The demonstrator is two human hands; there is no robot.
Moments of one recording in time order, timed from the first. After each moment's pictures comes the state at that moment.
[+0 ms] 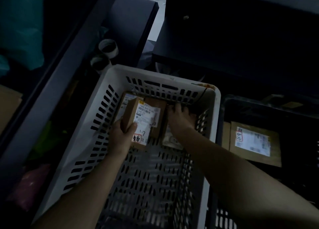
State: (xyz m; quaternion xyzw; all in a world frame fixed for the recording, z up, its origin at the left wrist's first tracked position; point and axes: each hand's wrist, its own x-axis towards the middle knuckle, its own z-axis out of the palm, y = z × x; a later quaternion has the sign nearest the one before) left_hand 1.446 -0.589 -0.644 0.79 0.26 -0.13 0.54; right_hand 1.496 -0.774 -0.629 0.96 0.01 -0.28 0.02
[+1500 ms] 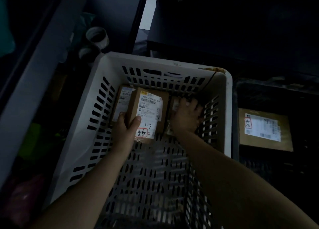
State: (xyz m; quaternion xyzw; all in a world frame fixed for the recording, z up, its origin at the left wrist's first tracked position) left_hand 1.457 -0.591 -0.659 0.73 0.20 -0.14 0.64; right_hand 1.487 -0.755 -0.680 0.94 -0.28 -0.13 -0.13
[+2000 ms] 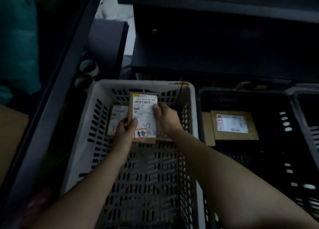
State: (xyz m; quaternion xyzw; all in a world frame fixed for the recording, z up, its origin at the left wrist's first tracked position) left_hand 1.448 -0.618 -0.578 0.72 0.18 -0.20 0.65; right_hand 1.465 -0.763 -0.575 0.84 -0.19 -0.12 -0.49
